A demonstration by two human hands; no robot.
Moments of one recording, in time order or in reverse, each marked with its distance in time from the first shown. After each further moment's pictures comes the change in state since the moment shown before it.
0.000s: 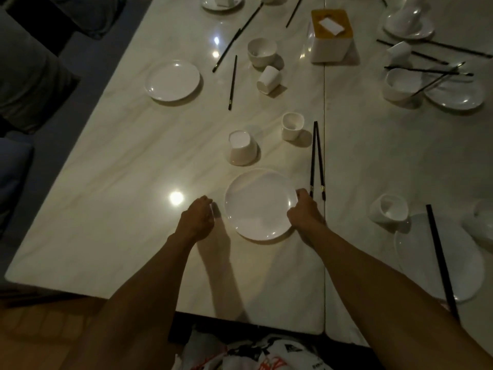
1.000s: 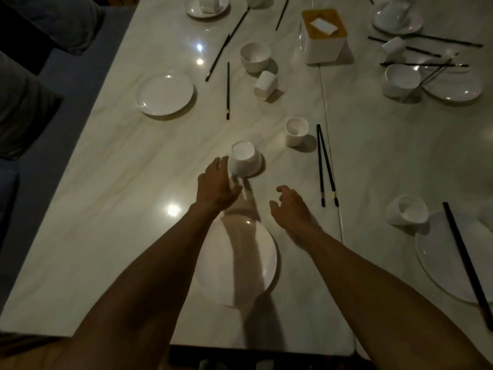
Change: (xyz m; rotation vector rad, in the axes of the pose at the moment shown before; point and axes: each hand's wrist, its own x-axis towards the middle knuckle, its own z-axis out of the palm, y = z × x) left_hand 0.093 0.050 -0.053 0.048 0.171 0.272; right_hand 0.008 -0.063 0.037 -0.029 0.040 -0.171
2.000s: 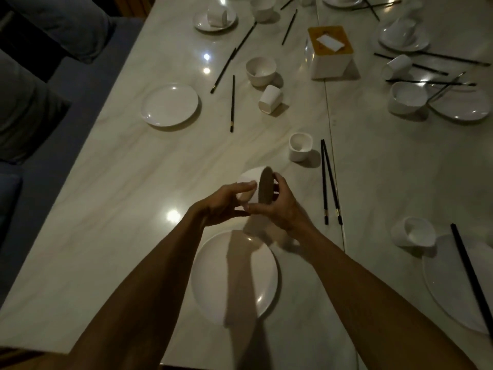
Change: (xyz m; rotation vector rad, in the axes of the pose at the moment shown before) left_hand 0.007 0.013 -0.025 -1.189 -0.748 -0.257; right_hand 0.008 -0.047 -0.023 0.569 -0.162 -0.195
